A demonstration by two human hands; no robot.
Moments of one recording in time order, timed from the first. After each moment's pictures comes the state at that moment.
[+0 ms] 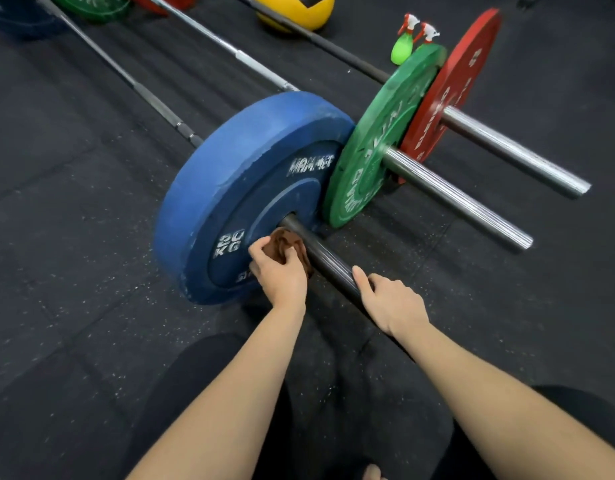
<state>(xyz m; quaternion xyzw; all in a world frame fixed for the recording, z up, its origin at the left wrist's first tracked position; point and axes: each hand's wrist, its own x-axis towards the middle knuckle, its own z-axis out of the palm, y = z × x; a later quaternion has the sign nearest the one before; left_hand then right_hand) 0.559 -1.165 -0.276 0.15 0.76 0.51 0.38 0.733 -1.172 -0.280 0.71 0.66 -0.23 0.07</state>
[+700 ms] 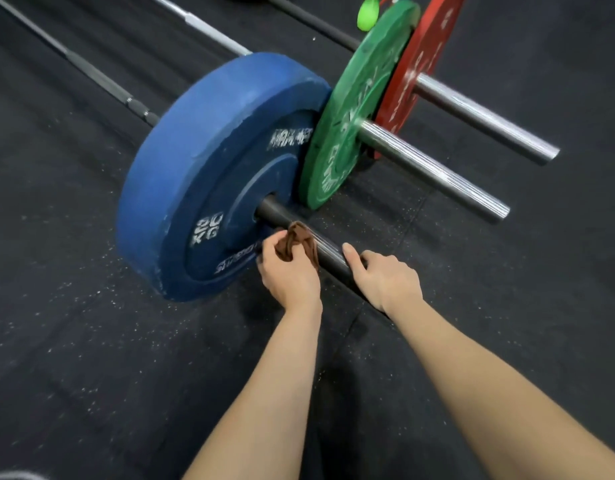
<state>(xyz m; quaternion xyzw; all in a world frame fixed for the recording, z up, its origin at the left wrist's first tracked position) 0.600 -1.176 -0.280 0.12 0.72 0.54 0.42 0.742 -1.164 -0.287 0.74 0.65 -0.19 0.07</state>
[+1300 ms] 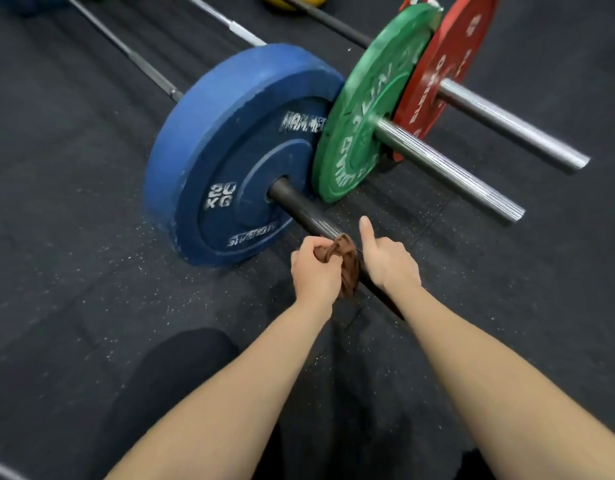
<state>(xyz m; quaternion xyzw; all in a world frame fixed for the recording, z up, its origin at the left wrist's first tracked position) 0.633 -1.216 -0.288 0.28 0.71 0.45 0.46 0.755 -1.162 -0.286 0.75 0.60 -0.26 -0.02</state>
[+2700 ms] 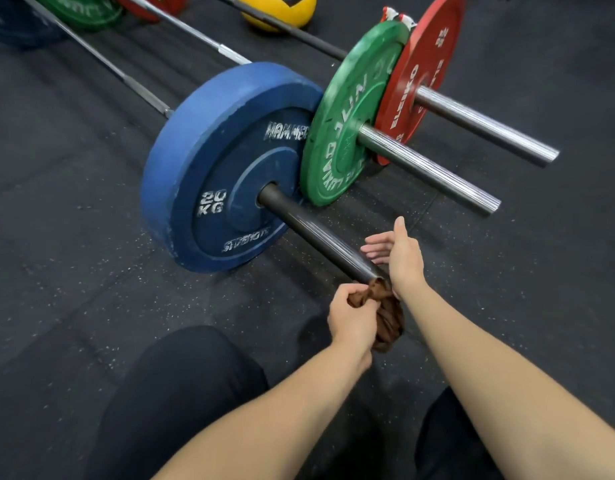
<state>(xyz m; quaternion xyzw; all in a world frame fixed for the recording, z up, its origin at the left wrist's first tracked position) 0.707 -1.286 -0.291 0.18 0.67 0.43 0.58 0.793 -1.176 -0.301 0.66 0.40 -0.48 -0.41</state>
